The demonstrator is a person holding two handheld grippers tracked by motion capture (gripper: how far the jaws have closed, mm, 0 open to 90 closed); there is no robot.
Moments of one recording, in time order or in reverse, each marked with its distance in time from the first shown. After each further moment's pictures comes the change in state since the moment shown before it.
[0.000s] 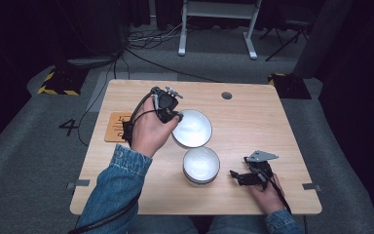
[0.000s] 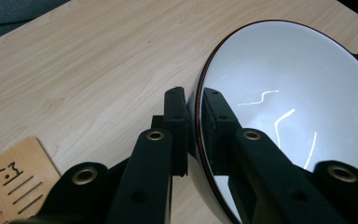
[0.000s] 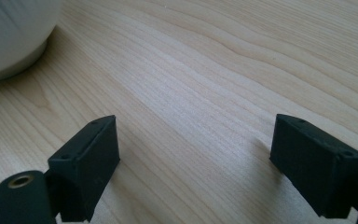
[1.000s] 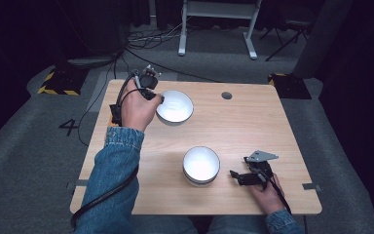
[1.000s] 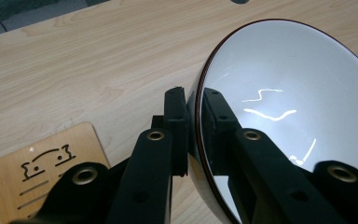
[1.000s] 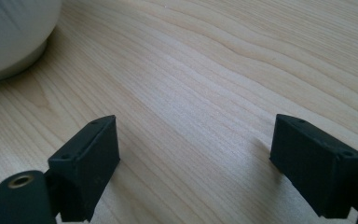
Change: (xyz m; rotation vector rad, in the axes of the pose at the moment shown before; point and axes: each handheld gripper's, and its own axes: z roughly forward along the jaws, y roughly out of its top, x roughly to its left) left arm 0.075 0.015 0.009 0.015 0.089 -0.209; right arm 0.000 0.000 0.000 0.000 -0.001 0.001
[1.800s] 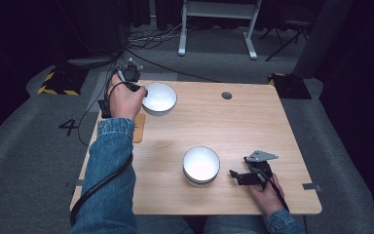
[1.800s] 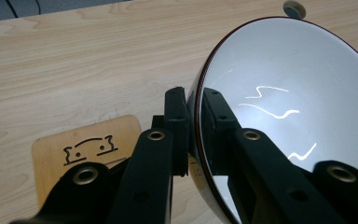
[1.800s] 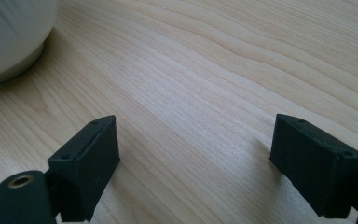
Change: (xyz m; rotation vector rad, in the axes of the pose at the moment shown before) left arm 0.056 0.001 0.008 -0.002 0.065 -0.155; right arm 0.004 0.002 0.001 -0.007 -0.011 0.050
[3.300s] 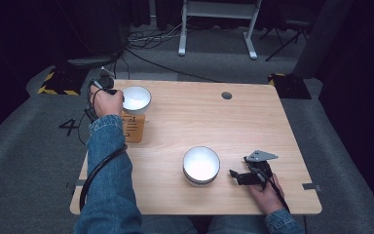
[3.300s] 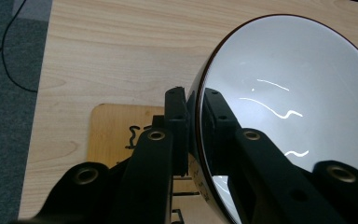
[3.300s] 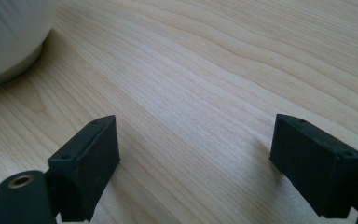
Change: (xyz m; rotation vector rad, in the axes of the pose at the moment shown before) left arm 0.096 -0.028 0.052 0.026 0.084 -0.306; right arm -0.002 0.000 0.001 -0.001 -0.002 -0.025
